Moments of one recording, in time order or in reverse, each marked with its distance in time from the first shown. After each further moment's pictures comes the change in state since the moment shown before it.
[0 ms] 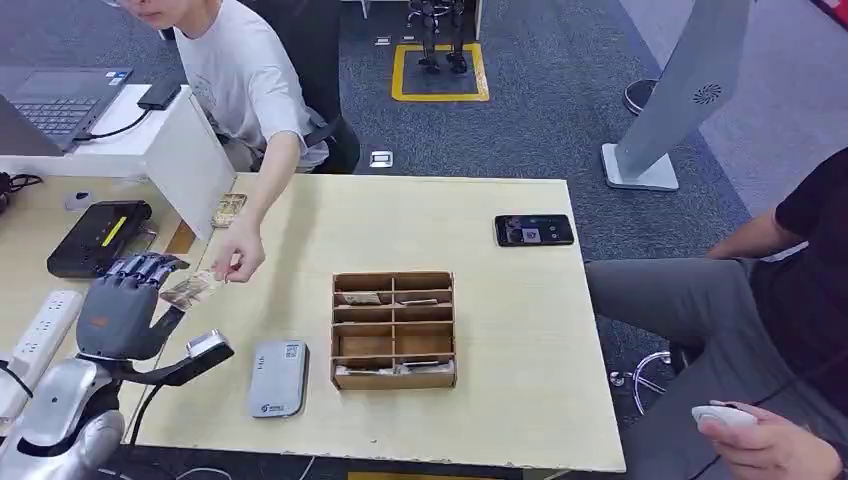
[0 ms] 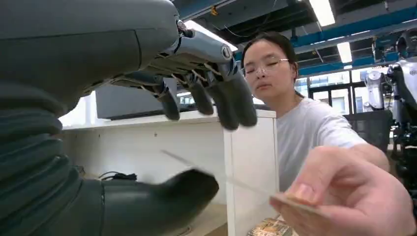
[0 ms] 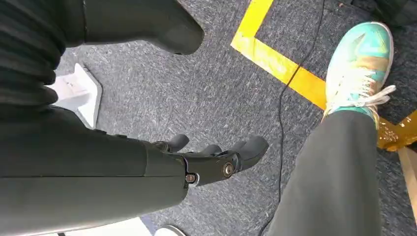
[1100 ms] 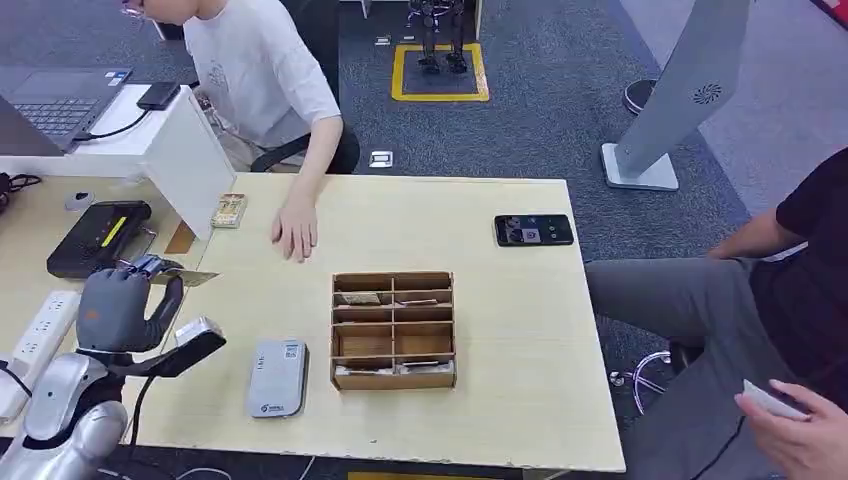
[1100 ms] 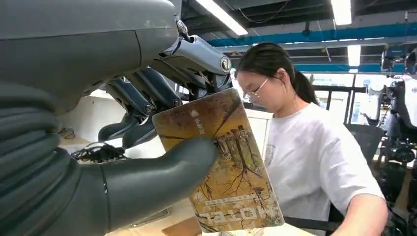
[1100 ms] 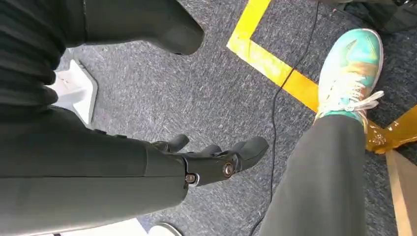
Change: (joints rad) left arm -0.014 -0.034 0.022 0.004 0.205 0.009 -0.124; right arm -0.019 0.000 -0.020 0.057 0.039 -0.037 -0.005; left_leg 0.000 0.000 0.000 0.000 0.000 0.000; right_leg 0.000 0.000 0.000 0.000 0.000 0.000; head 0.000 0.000
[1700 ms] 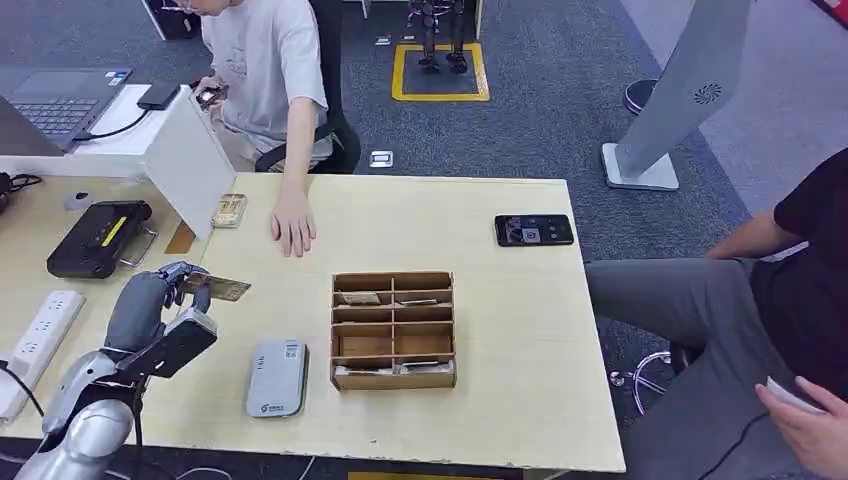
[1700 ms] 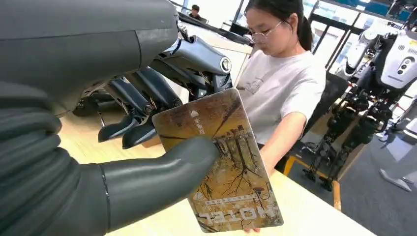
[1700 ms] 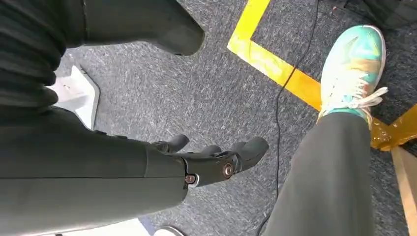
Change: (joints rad) left arm 0.021 -0.049 0.006 -0.087 0.338 -0.256 -0.020; right arm 0.002 0.000 -0.033 0.007 0.000 -0.016 -0.003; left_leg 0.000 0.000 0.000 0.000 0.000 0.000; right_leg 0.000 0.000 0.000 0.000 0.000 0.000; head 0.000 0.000
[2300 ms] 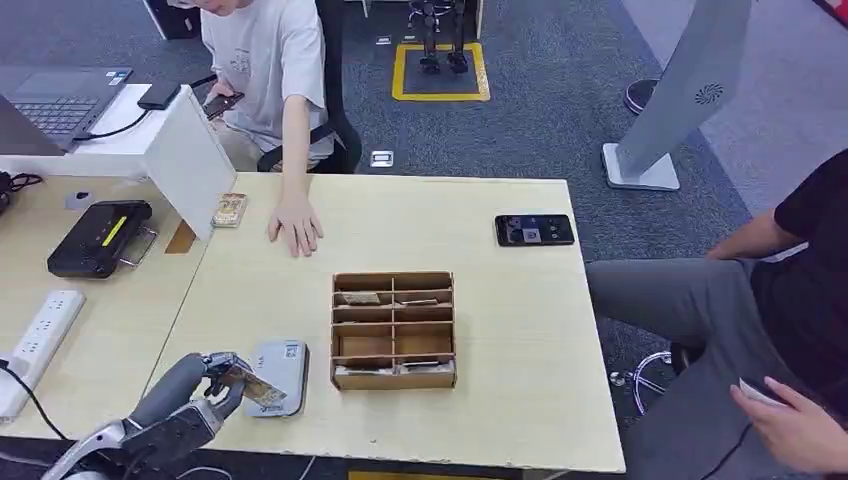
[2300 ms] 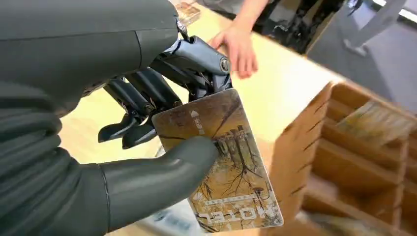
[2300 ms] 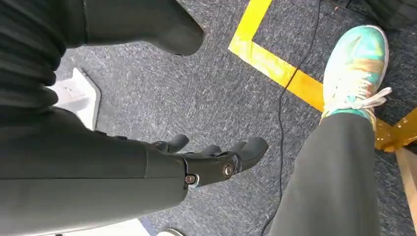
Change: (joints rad) left arm 0.286 0.054 -0.011 -0.163 0.156 -0.347 -0.054; right arm 0.005 -0.004 -0.016 0.001 0.000 -0.005 -0.005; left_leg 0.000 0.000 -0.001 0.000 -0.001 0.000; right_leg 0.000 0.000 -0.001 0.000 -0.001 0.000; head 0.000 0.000
